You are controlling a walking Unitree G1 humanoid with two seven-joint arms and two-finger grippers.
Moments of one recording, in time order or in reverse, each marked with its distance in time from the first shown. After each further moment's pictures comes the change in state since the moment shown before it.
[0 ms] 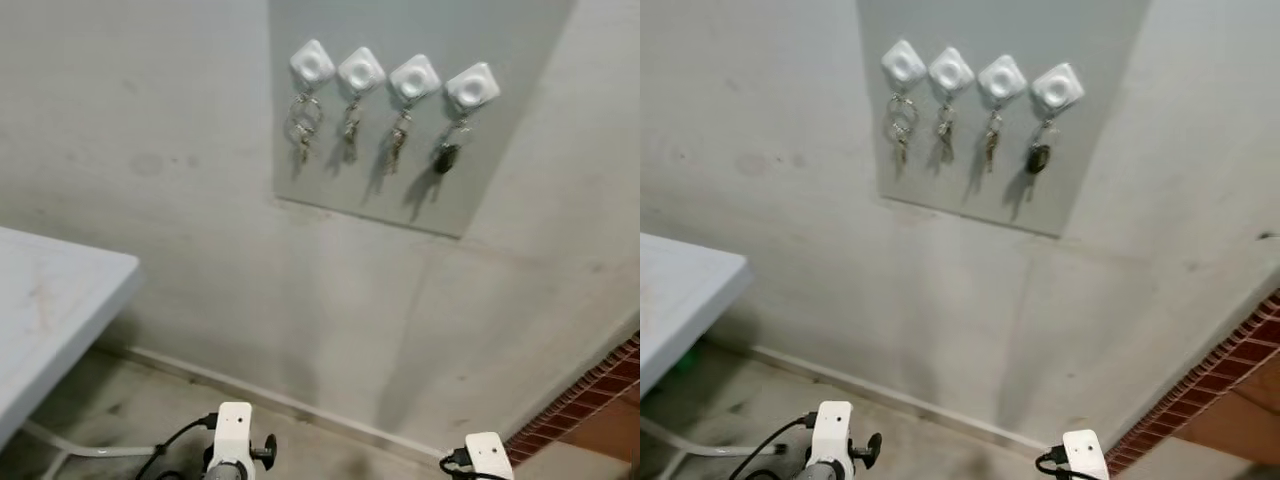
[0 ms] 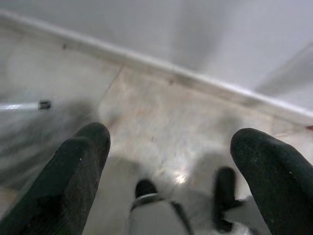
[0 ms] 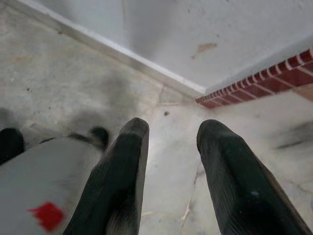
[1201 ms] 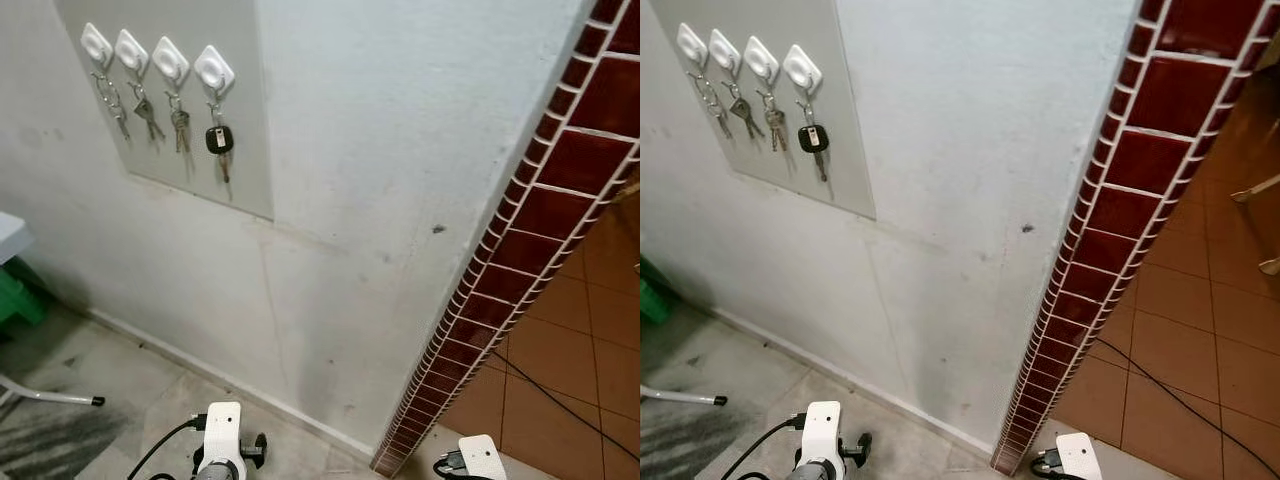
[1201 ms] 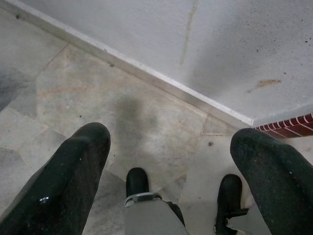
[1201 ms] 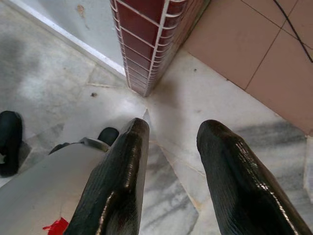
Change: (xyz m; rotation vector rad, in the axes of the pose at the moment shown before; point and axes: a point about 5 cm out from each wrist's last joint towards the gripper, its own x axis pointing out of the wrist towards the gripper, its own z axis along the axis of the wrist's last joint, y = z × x) left arm 0.002 -0.003 0.006 -0.043 -0.020 0.005; right arm 0.000 -0.003 -0.001 0.000 0.009 -0.012
